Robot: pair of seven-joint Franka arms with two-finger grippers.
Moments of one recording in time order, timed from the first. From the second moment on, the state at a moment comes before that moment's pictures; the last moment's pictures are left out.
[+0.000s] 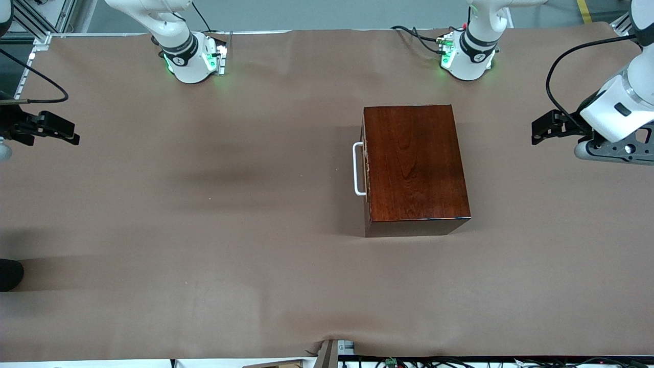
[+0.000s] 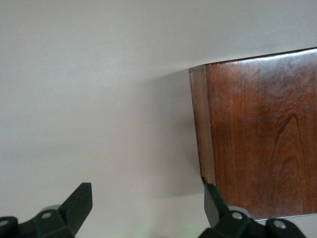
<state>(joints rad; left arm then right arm) 0.01 0.06 -0.13 -1.53 0.01 1.53 0.01 -0.04 0.06 -0.01 -1.49 -0.01 1.47 -0.05</state>
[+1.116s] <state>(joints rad) -0.28 0.32 -0.16 -1.42 0.00 1.67 -0.51 -0.04 0.06 -0.01 -1.49 -0.01 1.47 -0.05</state>
